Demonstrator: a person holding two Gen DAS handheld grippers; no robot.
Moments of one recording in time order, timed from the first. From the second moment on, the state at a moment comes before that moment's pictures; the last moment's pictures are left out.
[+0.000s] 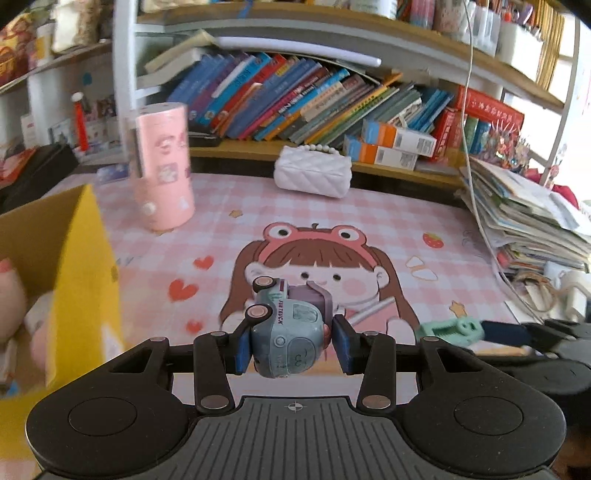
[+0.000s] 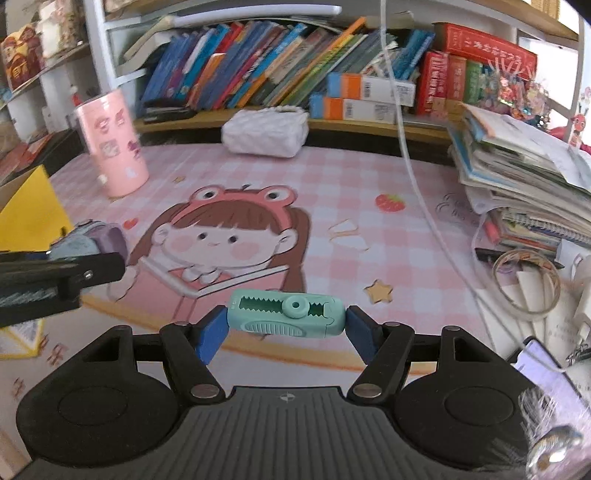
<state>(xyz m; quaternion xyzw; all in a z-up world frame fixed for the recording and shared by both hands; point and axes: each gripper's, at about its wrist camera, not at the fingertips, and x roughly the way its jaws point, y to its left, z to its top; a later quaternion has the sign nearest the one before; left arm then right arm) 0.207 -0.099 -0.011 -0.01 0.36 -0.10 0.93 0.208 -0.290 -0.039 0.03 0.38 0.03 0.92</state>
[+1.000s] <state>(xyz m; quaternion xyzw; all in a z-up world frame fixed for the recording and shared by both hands) 0.034 0.048 0.002 -0.07 0.35 -0.01 0.94 0.072 -0.141 -0.013 -0.03 0.37 0.12 0.92</state>
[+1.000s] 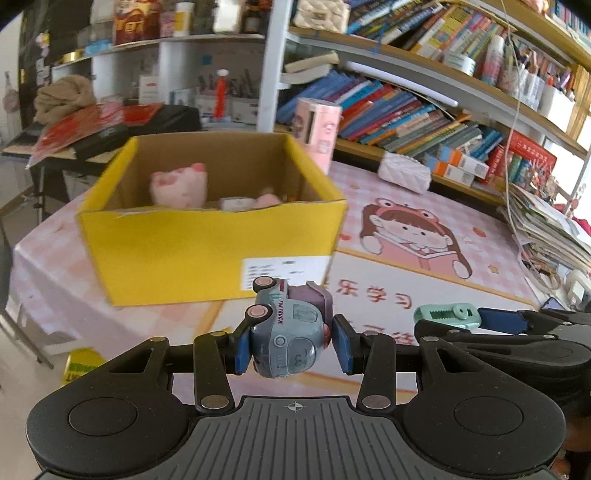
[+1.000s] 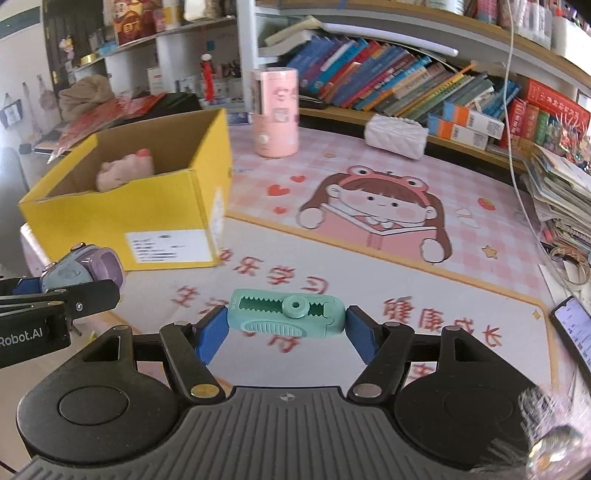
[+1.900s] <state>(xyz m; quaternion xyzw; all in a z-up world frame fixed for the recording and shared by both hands) -0.021 0.115 0.012 -0.09 0.31 0.02 0.95 0.016 -0.059 -0.003 -0.05 0.34 0.16 0.92</state>
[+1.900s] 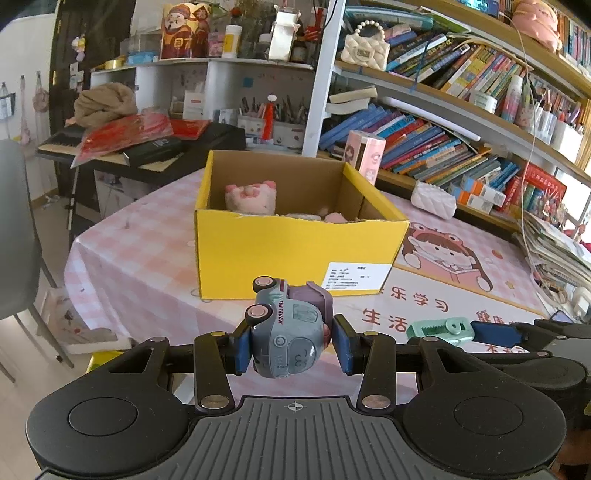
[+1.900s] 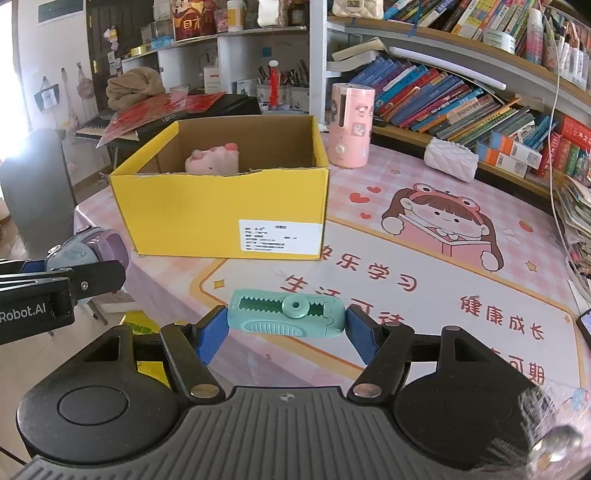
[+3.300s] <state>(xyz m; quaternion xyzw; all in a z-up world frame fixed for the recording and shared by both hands) 0.146 0.120 0.010 -0.05 0.31 0.12 0.94 0.200 -0.017 0.012 -0.16 0.26 0.27 0.91</state>
